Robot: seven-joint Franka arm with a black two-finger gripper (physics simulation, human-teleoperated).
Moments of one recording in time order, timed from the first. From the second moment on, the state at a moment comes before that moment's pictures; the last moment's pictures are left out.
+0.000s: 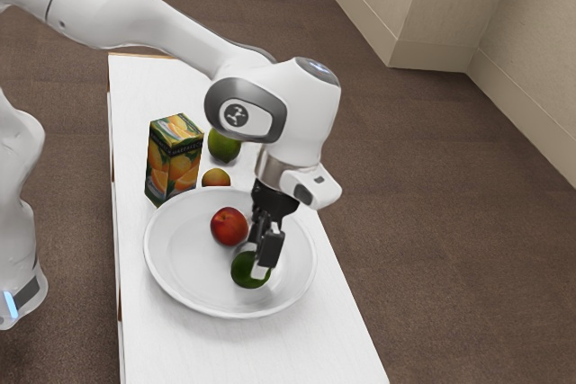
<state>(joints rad) -0.29 -0.25 -0.15 -2.19 -0.23 1.89 -0.17</state>
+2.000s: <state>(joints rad) -0.25 -0.23 -0.19 -2.18 -0.16 1.90 -0.16</state>
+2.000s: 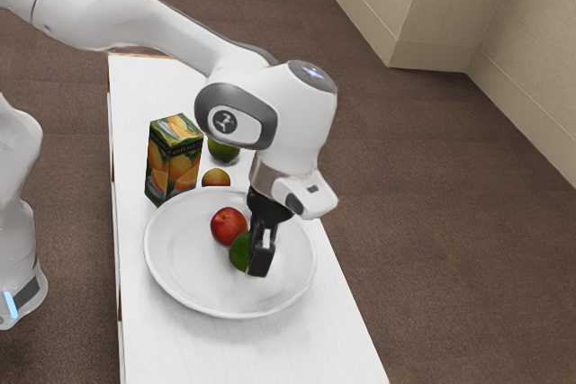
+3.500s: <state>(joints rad) -0.19 -0.22 -0.15 -2.13 -0.19 1.93 -0.13</state>
